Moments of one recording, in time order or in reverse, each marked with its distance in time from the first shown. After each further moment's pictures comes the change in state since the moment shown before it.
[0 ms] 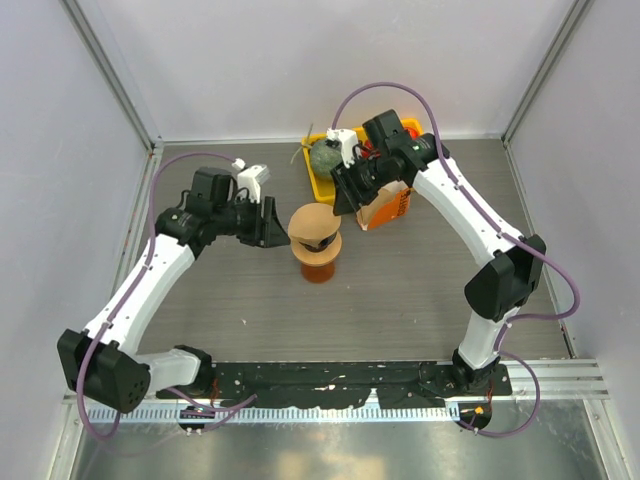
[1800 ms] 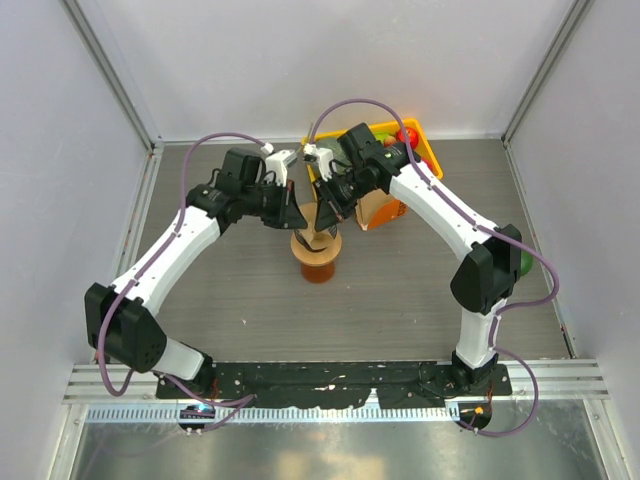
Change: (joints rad) left arm -0.090 0.235 0.162 0.073 -0.005 -0.019; right arm 0.084 0.092 -0.003 0.016 -0.145 0.097
